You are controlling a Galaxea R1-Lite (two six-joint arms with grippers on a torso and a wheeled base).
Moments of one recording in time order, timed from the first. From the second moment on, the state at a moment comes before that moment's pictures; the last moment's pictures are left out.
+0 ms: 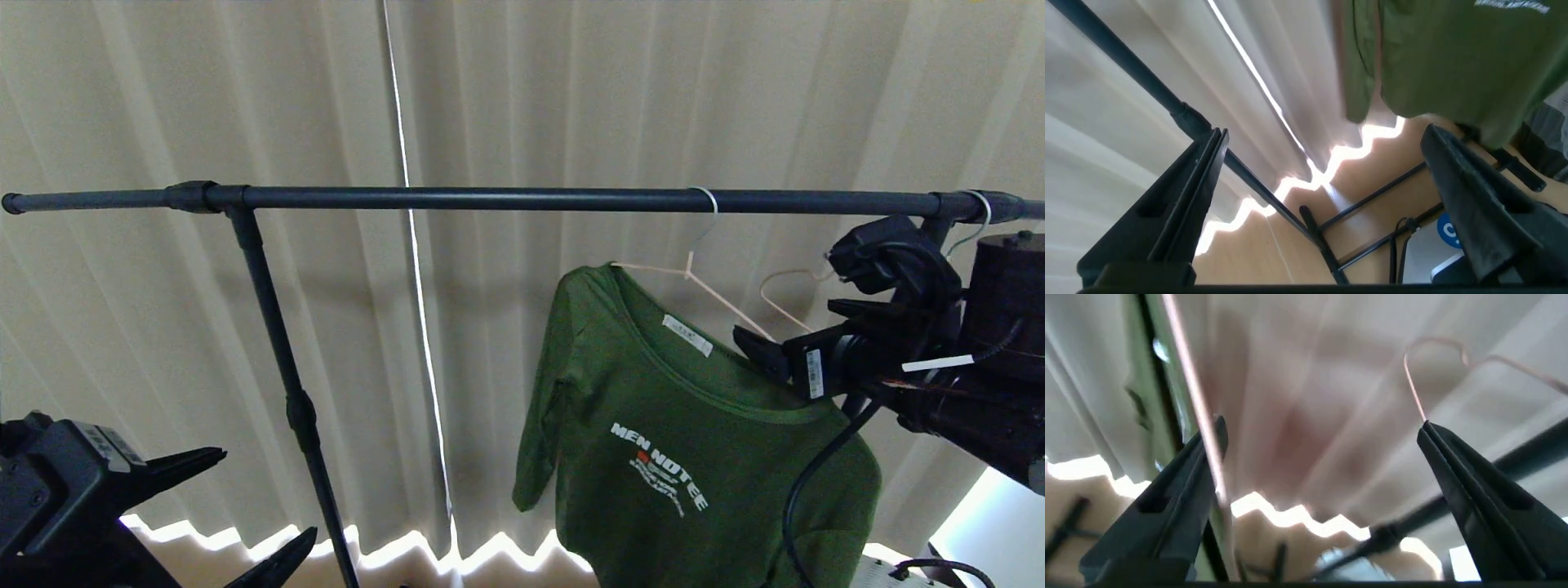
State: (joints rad) left arm -0.61 0.98 -0.31 -0.29 0.21 0.23; right arm 0.46 1.46 -0.67 -0.50 -0.37 -0.09
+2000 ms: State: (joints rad) left arm -0.44 0.89 -0.27 -0.28 0.21 0.24; right arm 0.33 0.92 -0.23 -0.29 -0.23 -0.10
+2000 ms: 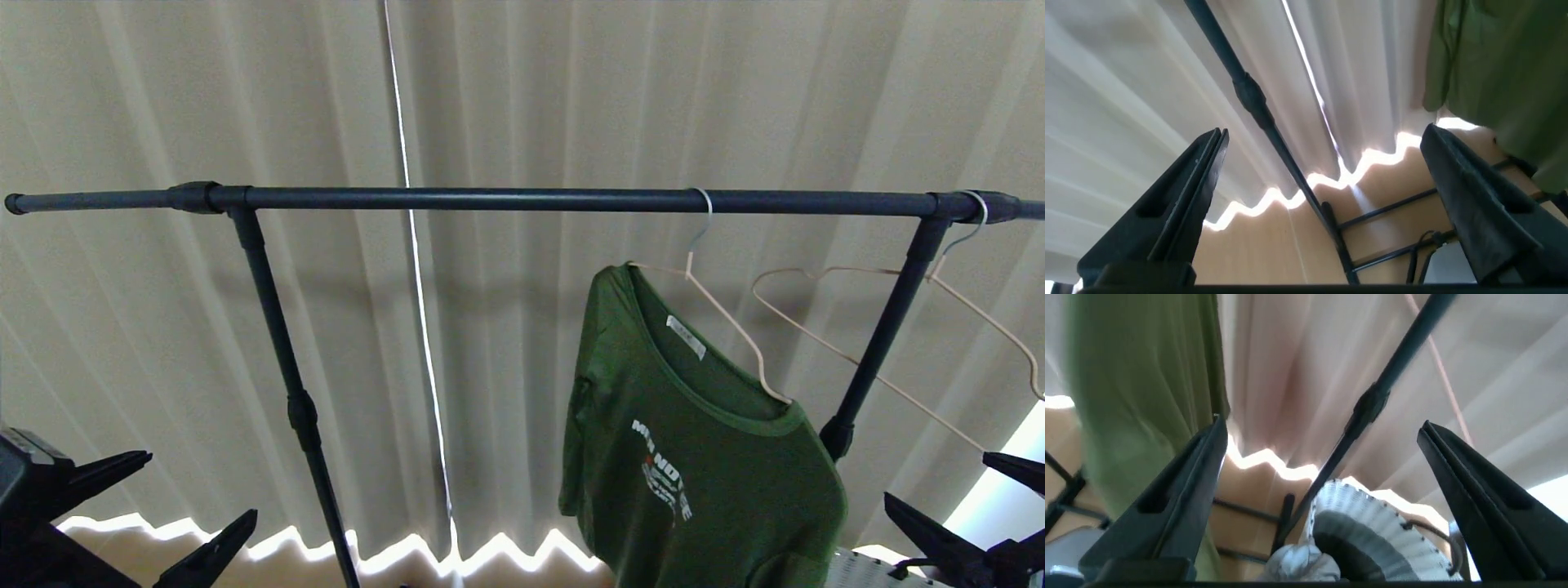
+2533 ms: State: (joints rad) left arm -0.43 0.88 -0.26 -0.28 0.21 0.25; right arm 0.33 0.93 -0.15 -0.28 -0.23 -0.10
